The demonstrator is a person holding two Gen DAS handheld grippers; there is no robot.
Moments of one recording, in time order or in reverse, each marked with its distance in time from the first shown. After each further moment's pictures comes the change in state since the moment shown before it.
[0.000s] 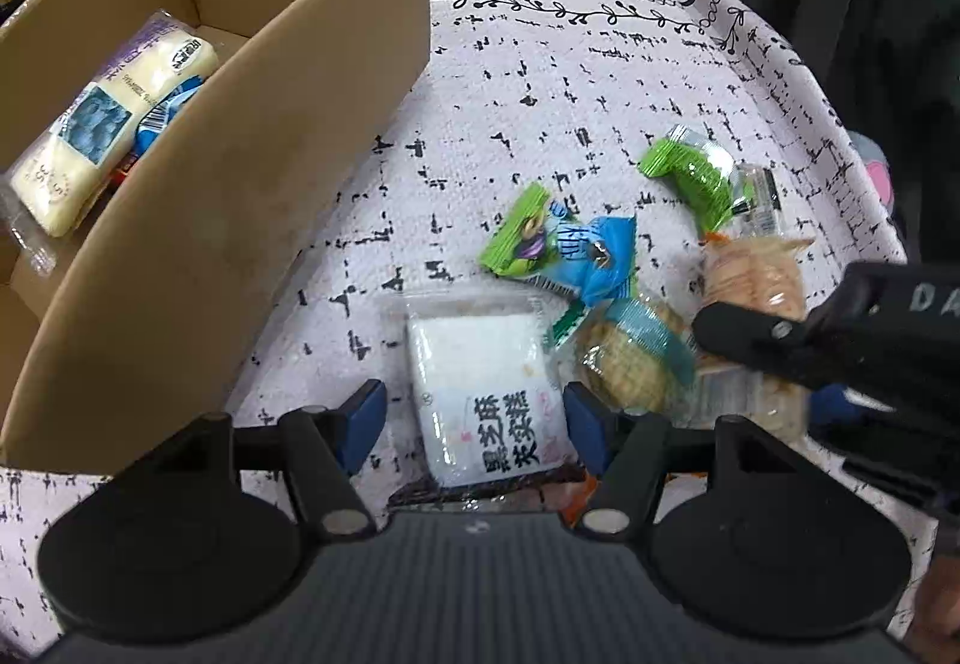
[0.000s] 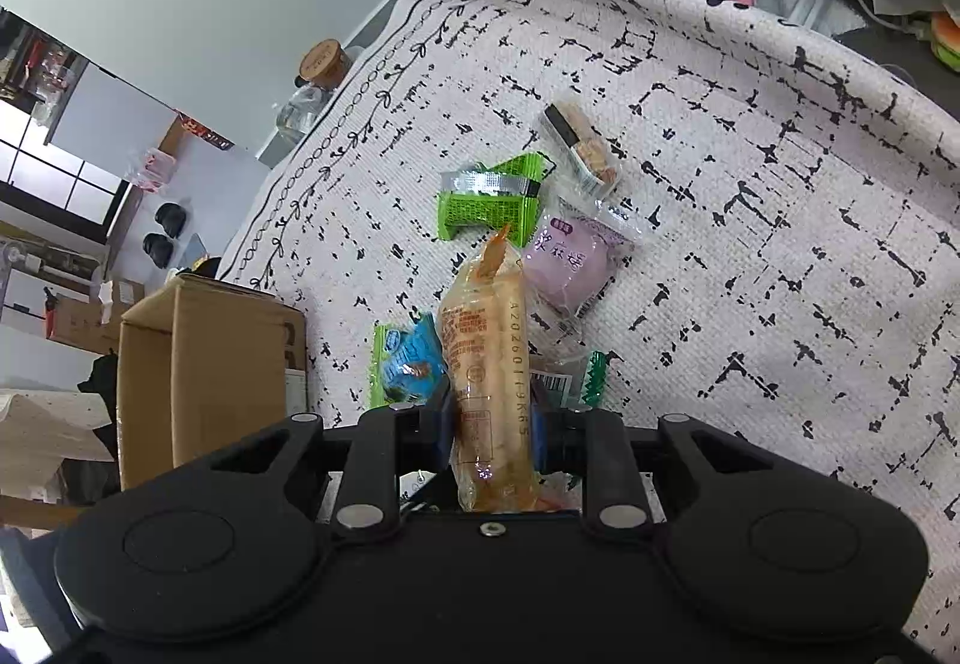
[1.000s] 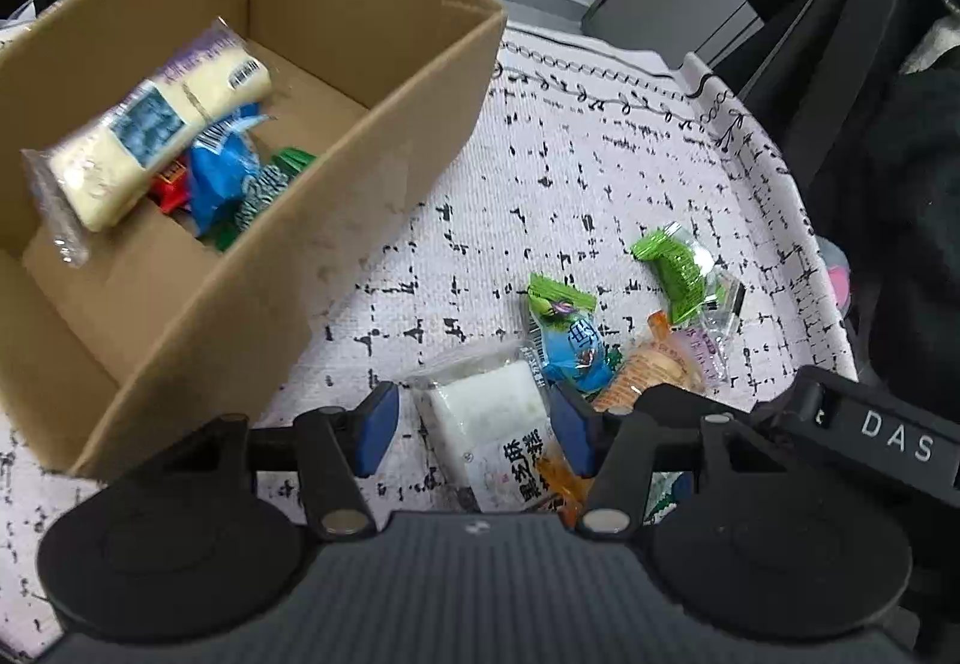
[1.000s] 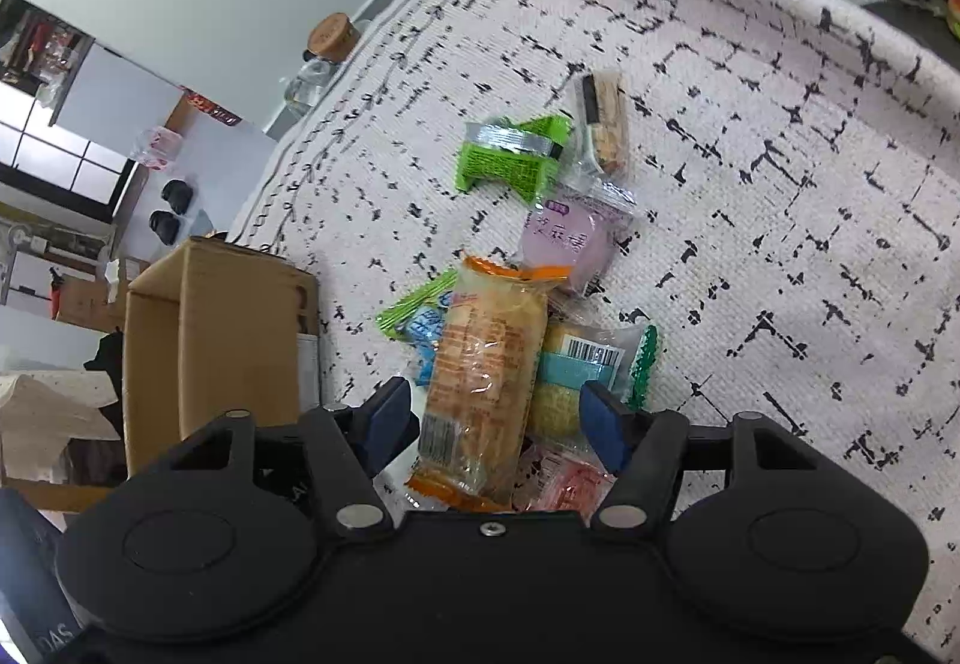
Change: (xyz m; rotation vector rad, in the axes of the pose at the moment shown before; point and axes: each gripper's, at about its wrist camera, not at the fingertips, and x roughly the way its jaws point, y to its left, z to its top) left arm -0.018 0.027 0.010 -0.152 -0.071 -0.117; right arm 0.011 0.007 -0.006 0.004 0.058 0.007
